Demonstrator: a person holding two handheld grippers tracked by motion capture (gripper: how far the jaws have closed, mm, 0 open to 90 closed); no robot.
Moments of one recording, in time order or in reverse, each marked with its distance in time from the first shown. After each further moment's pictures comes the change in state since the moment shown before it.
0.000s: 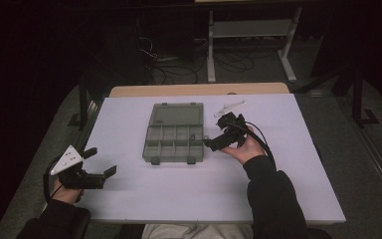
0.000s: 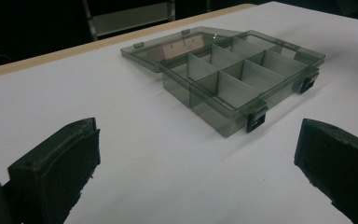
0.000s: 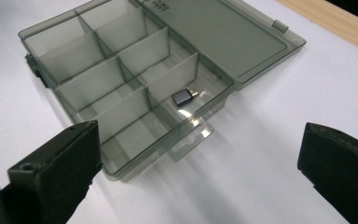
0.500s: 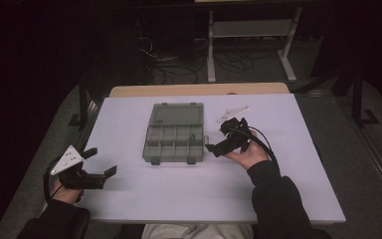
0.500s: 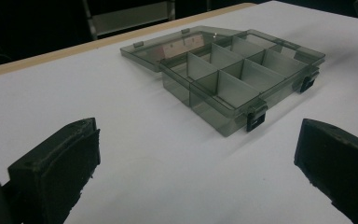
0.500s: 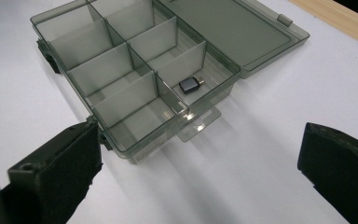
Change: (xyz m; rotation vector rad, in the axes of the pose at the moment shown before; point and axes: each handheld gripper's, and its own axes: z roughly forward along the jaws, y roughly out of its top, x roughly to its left) left arm 0.000 0.000 0.000 0.004 0.000 0.001; right arm 0.007 -0.012 -0.010 -0.002 -0.007 -0.027
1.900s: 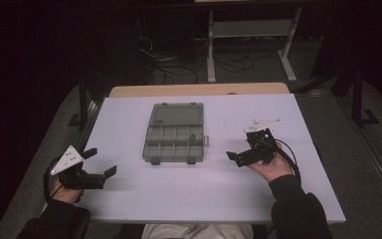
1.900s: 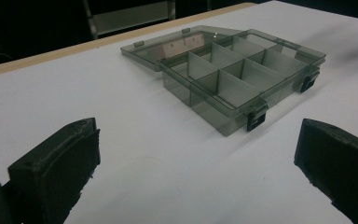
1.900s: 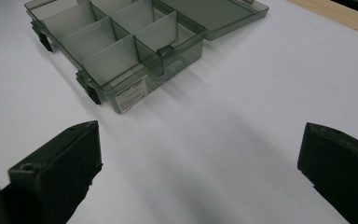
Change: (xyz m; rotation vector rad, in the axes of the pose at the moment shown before) left arm 0.000 0.000 0.000 0.001 0.002 -0.003; right arm -0.015 -0.054 -0.042 -0.063 -0.034 0.071
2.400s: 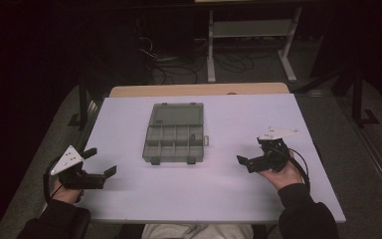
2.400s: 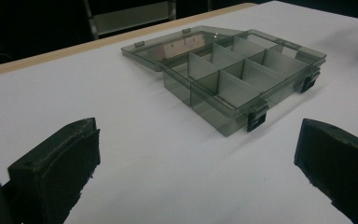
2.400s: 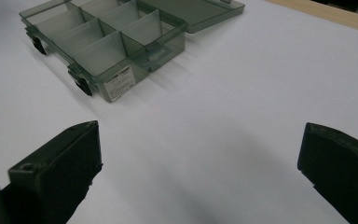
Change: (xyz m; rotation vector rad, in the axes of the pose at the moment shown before) left arm 0.000 0.000 0.000 -0.003 0.001 0.000; right arm -0.009 -0.035 -0.020 -0.081 -0.030 0.069
